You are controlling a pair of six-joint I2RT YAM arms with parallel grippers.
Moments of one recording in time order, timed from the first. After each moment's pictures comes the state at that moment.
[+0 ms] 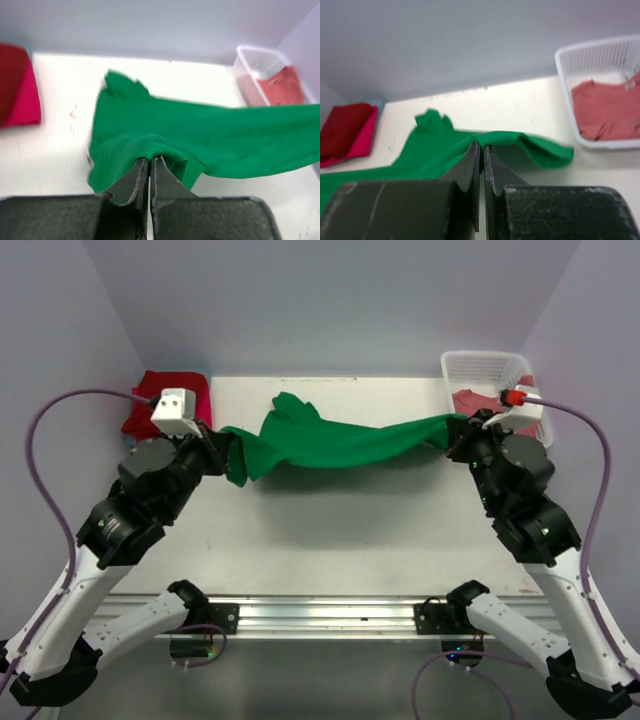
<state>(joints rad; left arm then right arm) -0.66 0.84 1.24 -0.63 -0.39 -0.41 0.48 0.82 1.17 -0.47 0.43 0.34</state>
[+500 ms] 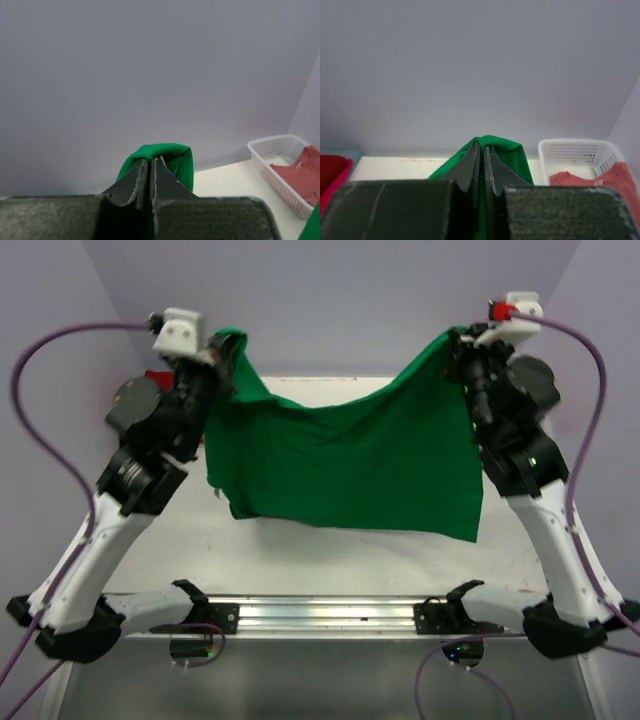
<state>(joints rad) -0.66 1.07 1.53 -0.16 -0.40 0.08 0.47 1.13 1.59 -0.26 0.42 0.00</state>
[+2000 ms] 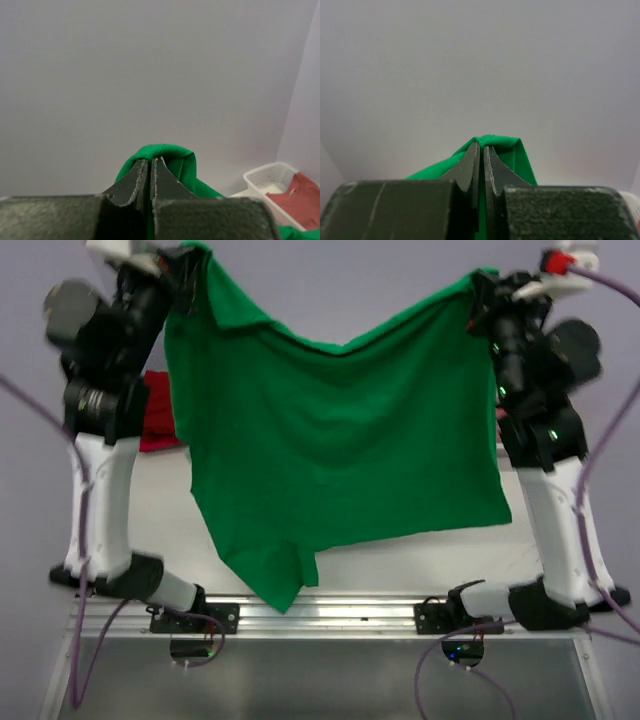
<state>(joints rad) -0.22 1.33 2.05 -0.30 0.15 -0.06 0.34 1.21 1.81 -0.21 0.22 0.06</state>
